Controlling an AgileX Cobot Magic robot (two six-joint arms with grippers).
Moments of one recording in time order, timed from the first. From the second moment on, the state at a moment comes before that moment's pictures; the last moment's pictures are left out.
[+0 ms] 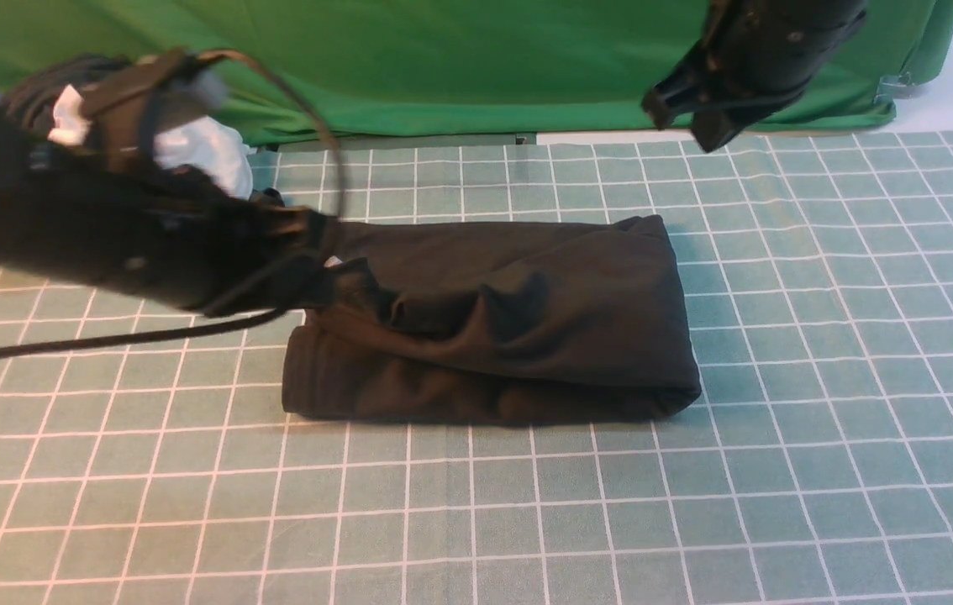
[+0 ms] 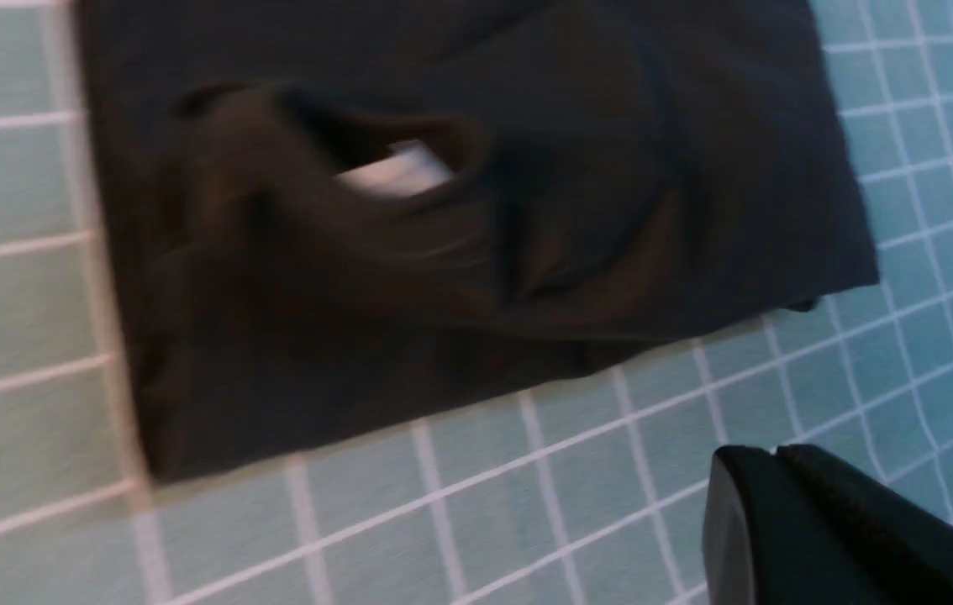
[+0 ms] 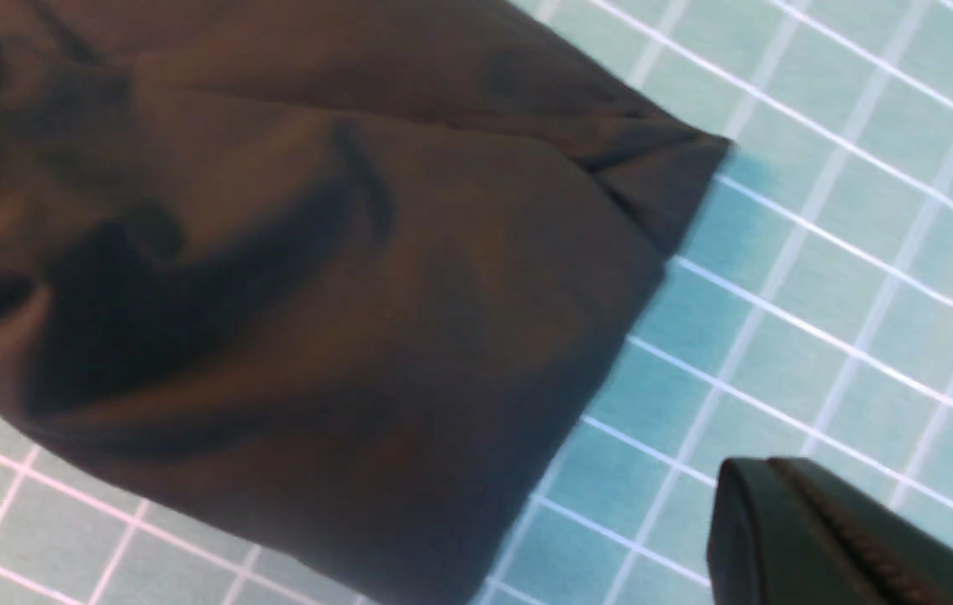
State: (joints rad) right arm 0.45 1.91 -1.95 0.03 1.22 -0.09; left arm -0.23 1.39 -1.04 -0.61 0.75 0.25
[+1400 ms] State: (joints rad) right arm 0.45 1.90 -1.95 0.15 1.19 -0.11; left arm -0.27 1.69 -1.28 -0.45 0.60 0.04
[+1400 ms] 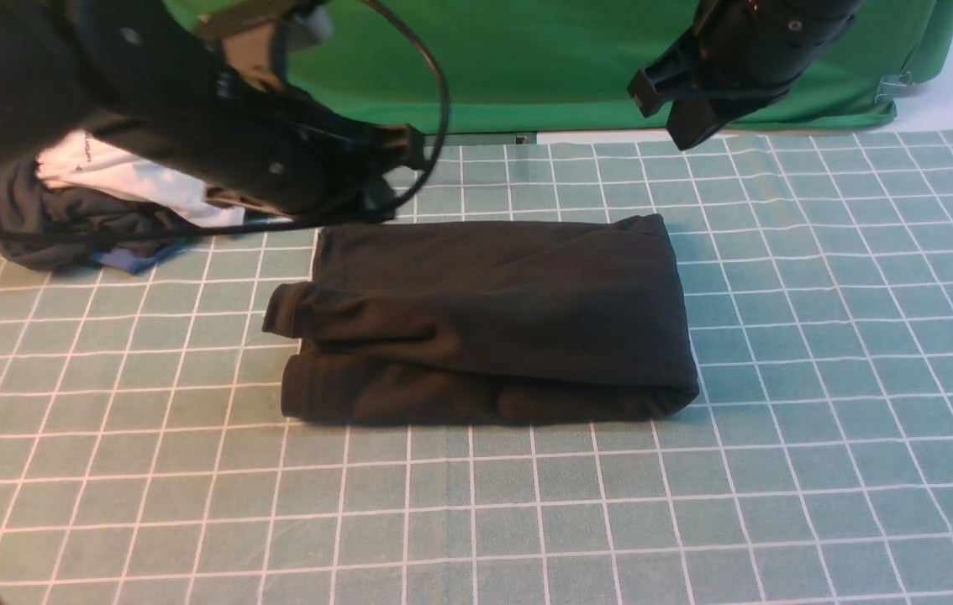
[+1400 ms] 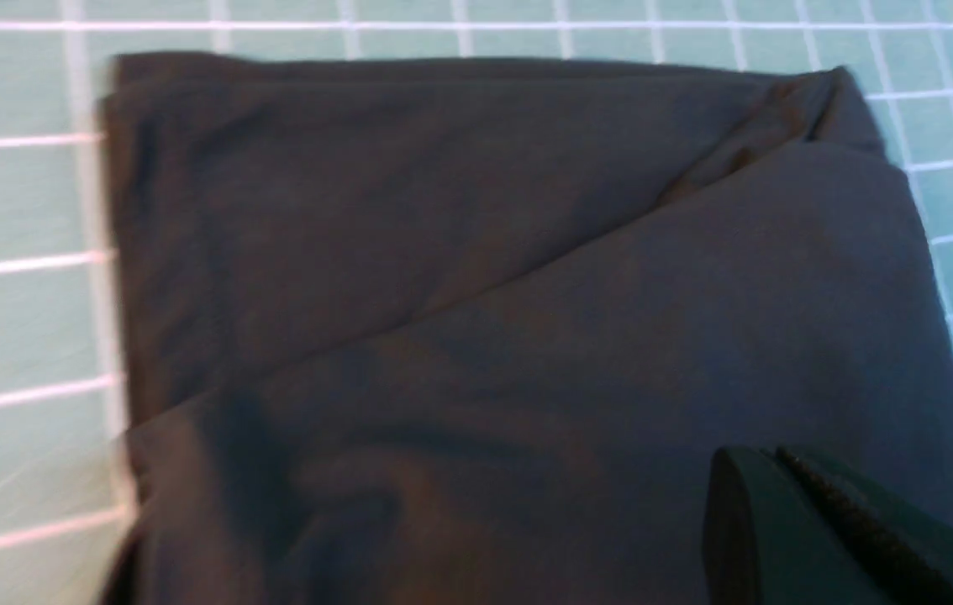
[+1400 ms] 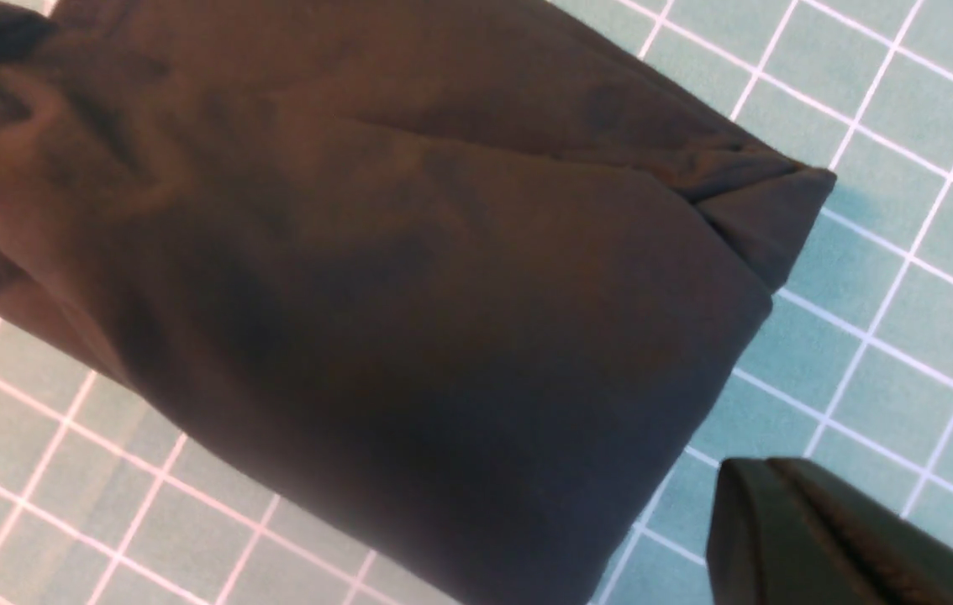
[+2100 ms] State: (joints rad) right arm 0.45 1.90 -1.95 0.19 1.22 -0.12; left arm -0.28 1.84 -1.07 -0.39 0.51 0.07
